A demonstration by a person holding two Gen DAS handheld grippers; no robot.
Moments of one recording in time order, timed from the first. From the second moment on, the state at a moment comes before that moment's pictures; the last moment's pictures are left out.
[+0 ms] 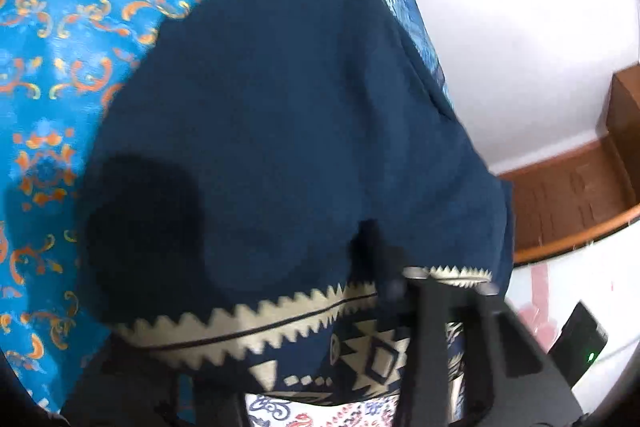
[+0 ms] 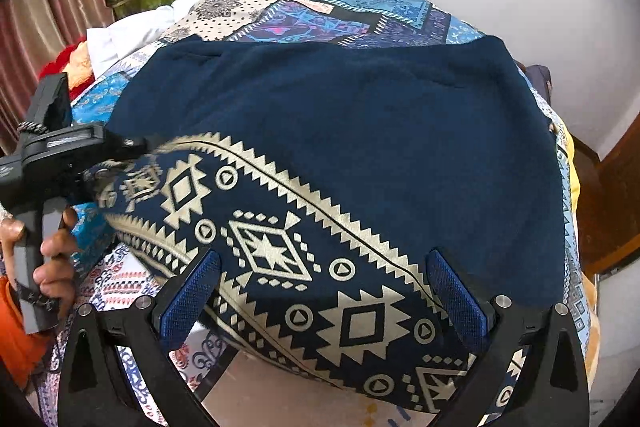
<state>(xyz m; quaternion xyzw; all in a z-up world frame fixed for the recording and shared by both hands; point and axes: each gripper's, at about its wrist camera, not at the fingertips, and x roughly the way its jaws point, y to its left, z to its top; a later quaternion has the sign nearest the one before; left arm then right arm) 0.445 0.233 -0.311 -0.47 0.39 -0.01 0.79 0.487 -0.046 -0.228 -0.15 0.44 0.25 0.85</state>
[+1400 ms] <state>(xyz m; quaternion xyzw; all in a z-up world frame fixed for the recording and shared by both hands) 0.383 0.003 -0.129 0.09 0.34 -0.05 0.93 0.452 -0.155 -0.183 0.03 0.49 0.26 0.83</state>
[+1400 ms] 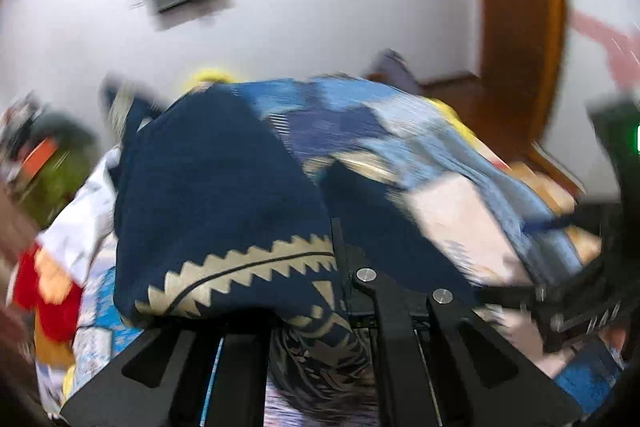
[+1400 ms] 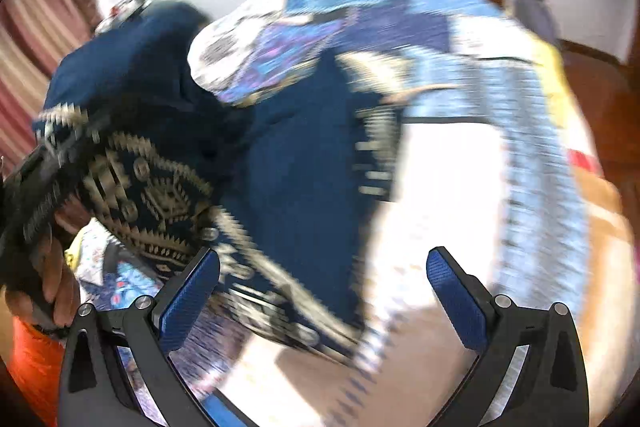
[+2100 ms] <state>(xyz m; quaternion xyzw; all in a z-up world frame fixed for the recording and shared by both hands) 0.328 -0.008 -0.178 0.09 0.48 -0.14 0.86 0.385 -0.238 -0.131 0.07 0.45 0.23 0.86</state>
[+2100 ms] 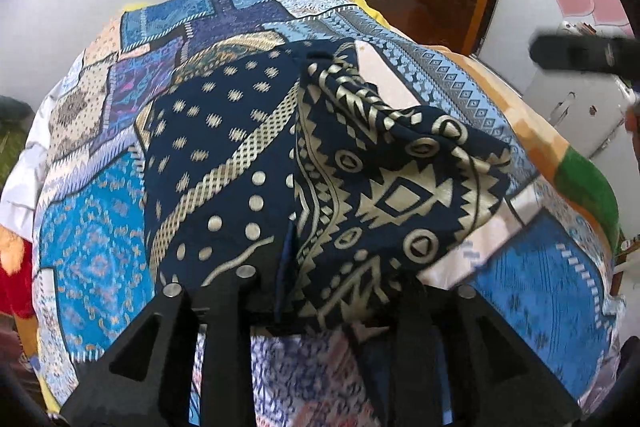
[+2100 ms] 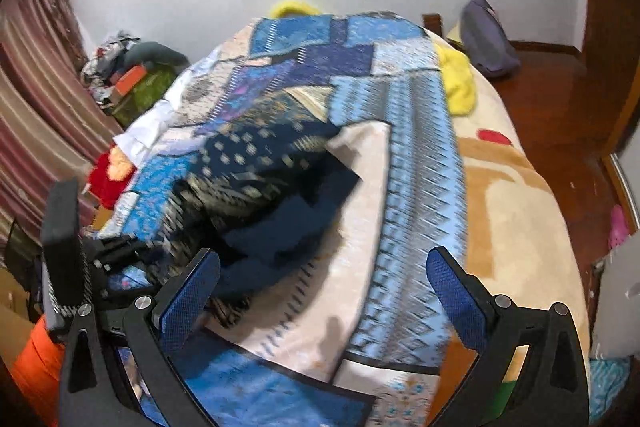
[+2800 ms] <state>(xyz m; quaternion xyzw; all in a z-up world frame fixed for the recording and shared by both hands) 0.338 0.112 -0.175 -0.03 0.49 -0.07 0.87 0.391 -0.106 -0.182 0.02 0.51 0.27 0.82</state>
